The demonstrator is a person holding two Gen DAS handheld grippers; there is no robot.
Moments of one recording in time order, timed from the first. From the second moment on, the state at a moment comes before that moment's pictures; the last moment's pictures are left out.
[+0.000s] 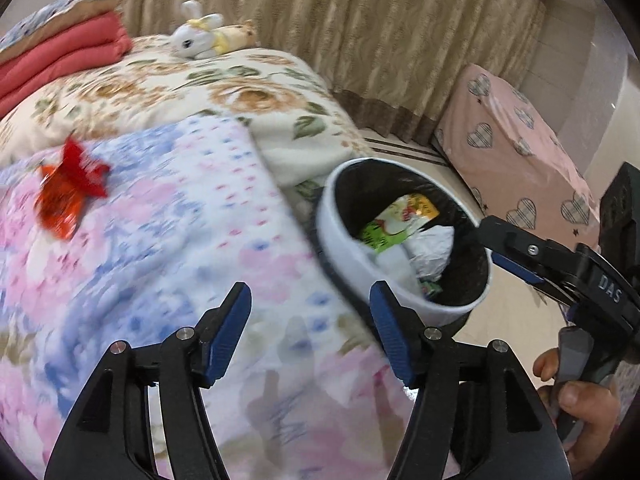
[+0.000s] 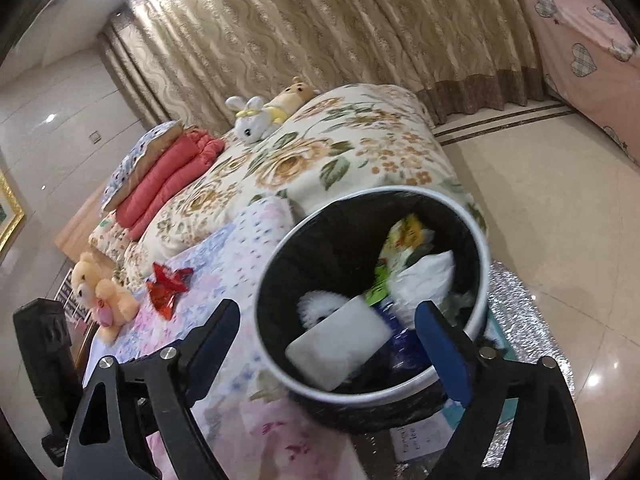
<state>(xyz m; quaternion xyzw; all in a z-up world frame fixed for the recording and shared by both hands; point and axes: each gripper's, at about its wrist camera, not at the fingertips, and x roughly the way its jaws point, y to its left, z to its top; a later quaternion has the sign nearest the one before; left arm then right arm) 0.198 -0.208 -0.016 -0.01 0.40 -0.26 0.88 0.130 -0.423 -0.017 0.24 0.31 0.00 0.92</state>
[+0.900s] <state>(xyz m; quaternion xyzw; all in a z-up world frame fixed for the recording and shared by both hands) 0.193 -0.045 -0.050 -0.09 0.43 -0.13 0.89 0.166 -0.282 -0.038 0.17 0.36 0.13 0.91</state>
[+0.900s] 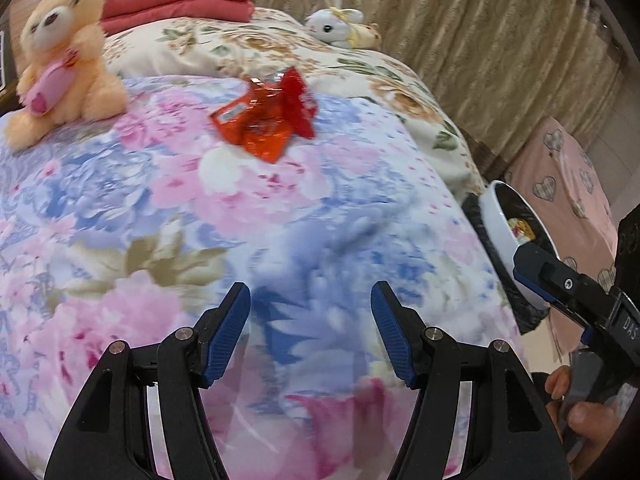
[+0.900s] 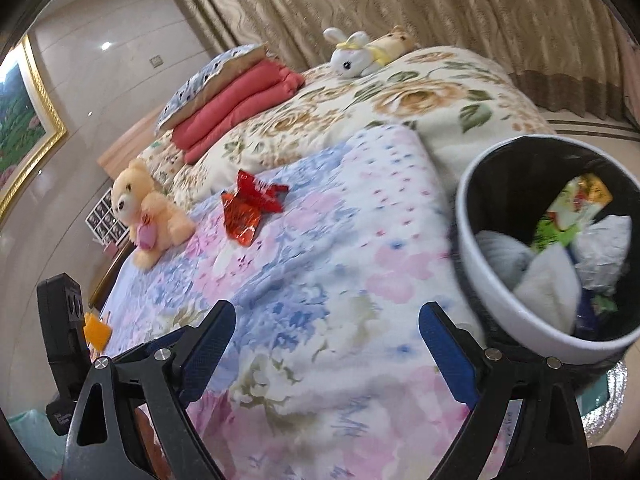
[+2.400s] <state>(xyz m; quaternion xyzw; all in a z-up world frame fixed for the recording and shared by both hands) 0.361 -0.021 -0.062 -0.06 0.42 -0.14 0.90 0.308 -0.242 -0.062 0.16 0.39 0.18 0.89</state>
